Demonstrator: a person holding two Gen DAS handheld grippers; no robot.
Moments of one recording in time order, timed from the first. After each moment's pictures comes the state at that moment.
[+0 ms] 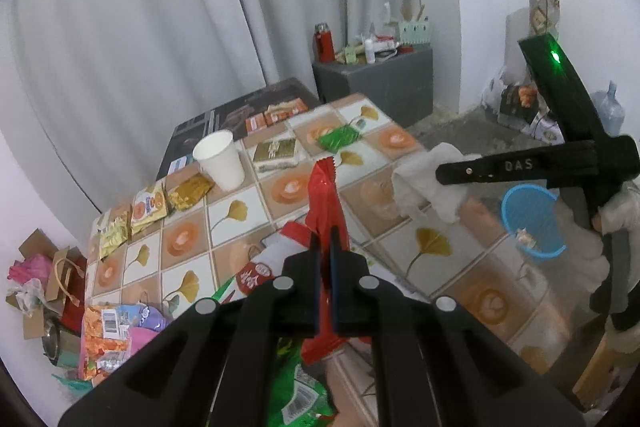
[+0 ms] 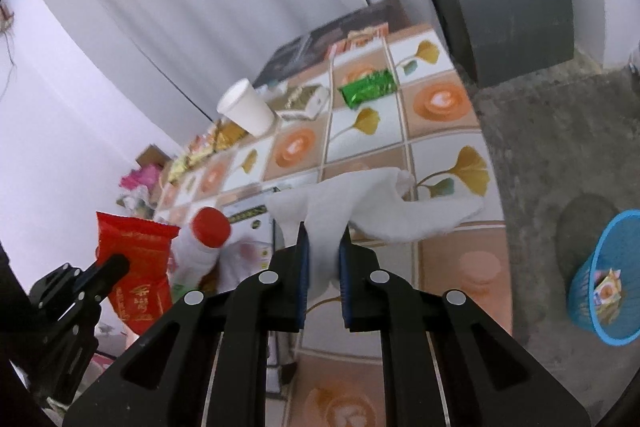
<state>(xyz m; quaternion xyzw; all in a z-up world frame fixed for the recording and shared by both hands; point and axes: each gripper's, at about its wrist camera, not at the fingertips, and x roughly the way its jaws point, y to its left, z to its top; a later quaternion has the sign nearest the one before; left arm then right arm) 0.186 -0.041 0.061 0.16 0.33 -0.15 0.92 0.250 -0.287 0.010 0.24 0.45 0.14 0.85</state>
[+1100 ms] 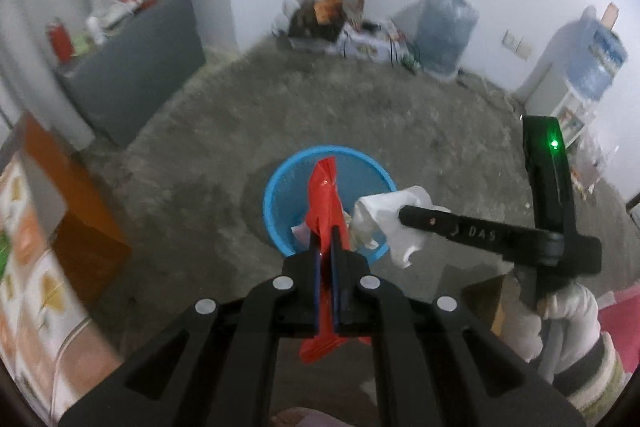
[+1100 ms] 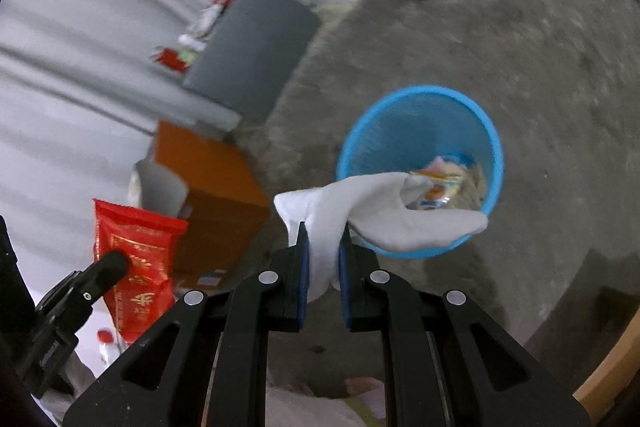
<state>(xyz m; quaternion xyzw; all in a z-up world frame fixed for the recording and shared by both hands) 0.202 -0.464 -0.054 0.23 0.46 -0.44 0.74 0.072 -0.599 -0.140 0.48 0.41 -0.18 0.75</state>
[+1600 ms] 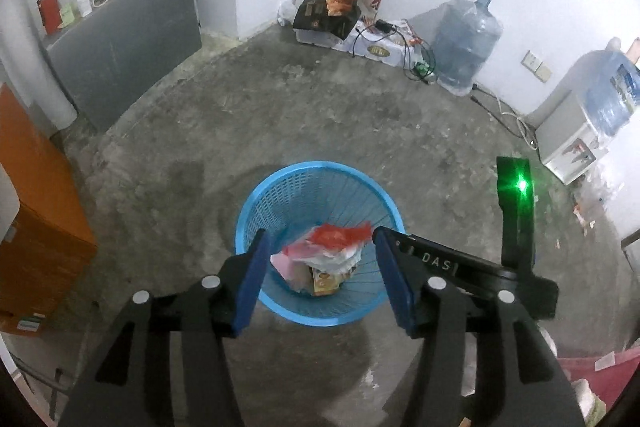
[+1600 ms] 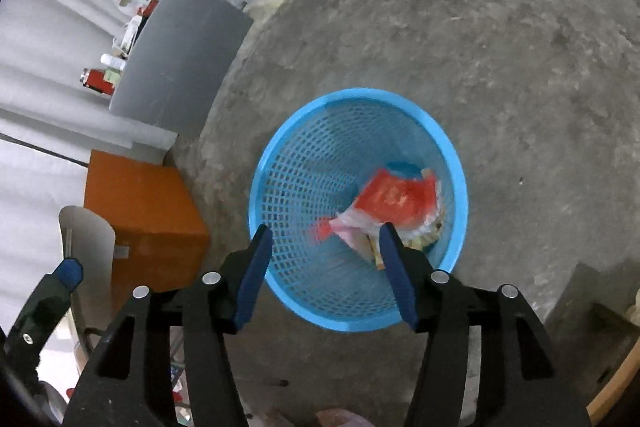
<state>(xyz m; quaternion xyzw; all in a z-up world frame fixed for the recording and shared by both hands) 0.234 -0.518 -0.104 0.17 0.48 -0.43 0.75 0.088 -0.647 -0.201 0.48 0.43 -0.24 0.73</state>
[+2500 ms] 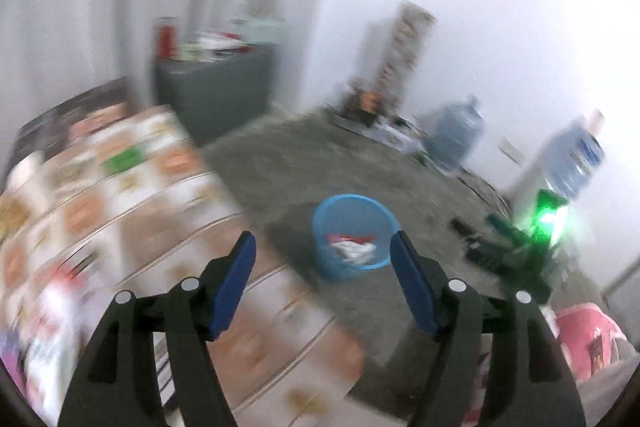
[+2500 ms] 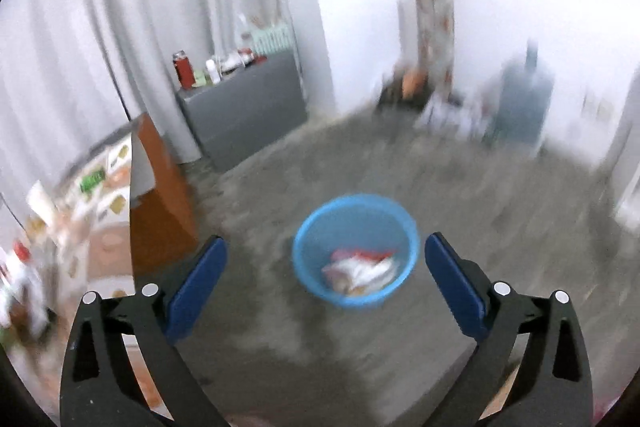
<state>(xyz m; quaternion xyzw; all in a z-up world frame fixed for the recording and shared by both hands) 0.142 -0.149 0.095 0.04 0.38 -0.38 0.84 0.026 -0.441 0.011 0.12 0.33 -0.28 0.89</state>
